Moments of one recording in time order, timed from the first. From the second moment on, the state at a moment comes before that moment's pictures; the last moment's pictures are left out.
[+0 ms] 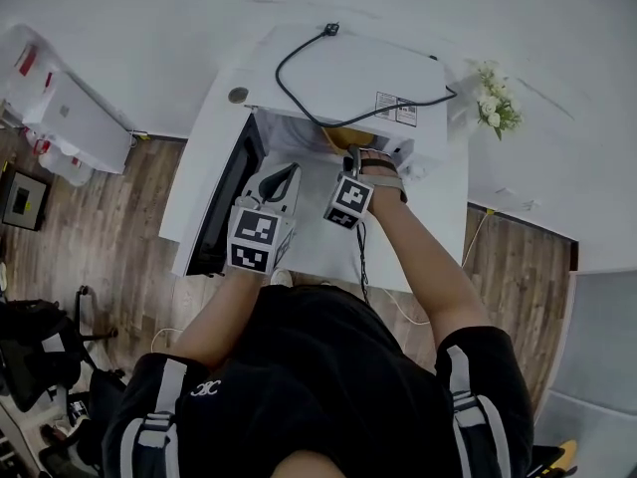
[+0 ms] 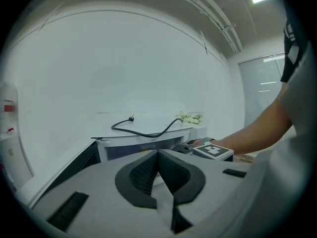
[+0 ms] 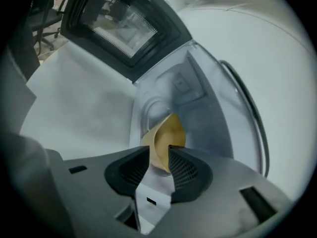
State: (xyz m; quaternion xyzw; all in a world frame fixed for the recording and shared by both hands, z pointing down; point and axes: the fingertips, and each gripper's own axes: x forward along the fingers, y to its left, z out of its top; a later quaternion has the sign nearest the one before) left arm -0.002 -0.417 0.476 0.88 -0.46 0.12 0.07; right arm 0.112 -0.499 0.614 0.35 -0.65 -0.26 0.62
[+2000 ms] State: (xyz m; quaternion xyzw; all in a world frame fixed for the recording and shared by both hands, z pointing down) left arm -0.026 -0.417 0.484 0.87 -0.47 0.11 0.10; right arm 0.059 -0.416 0.607 0.12 -0.76 -0.07 0.63
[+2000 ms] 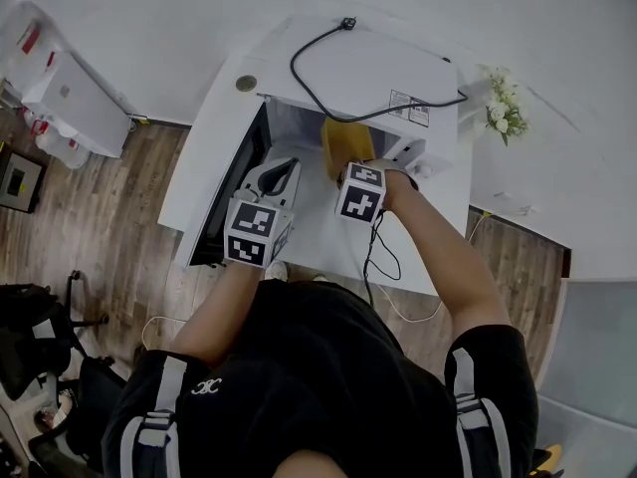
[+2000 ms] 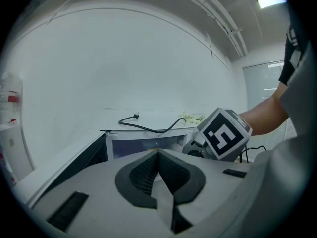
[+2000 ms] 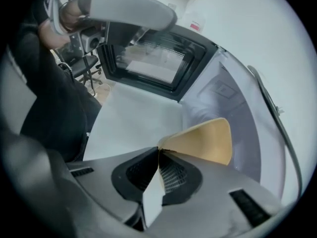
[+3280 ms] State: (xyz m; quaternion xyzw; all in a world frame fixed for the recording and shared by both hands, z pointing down) left arm -0.008 -0.414 0.488 0.88 -0.44 0.11 0.10; right arm 0.076 -0.310 0.622 0.04 -0.74 -0.12 0.66
